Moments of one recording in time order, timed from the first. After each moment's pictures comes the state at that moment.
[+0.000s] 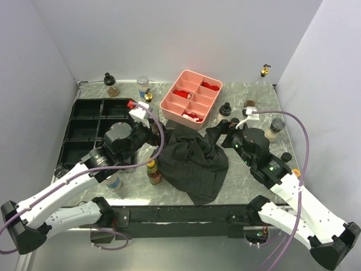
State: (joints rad) left arm -0.82 0.94 0.92 -0.06 -0.15 -0.23; right arm 0.62 0.77 0.79 -0.25 0.23 0.52
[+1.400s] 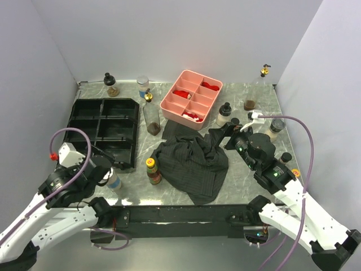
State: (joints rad) left arm -0.82 0.55 0.94 -1.34 -0.80 -1.57; right arm 0.62 0.68 0.74 -0.22 0.24 0.51
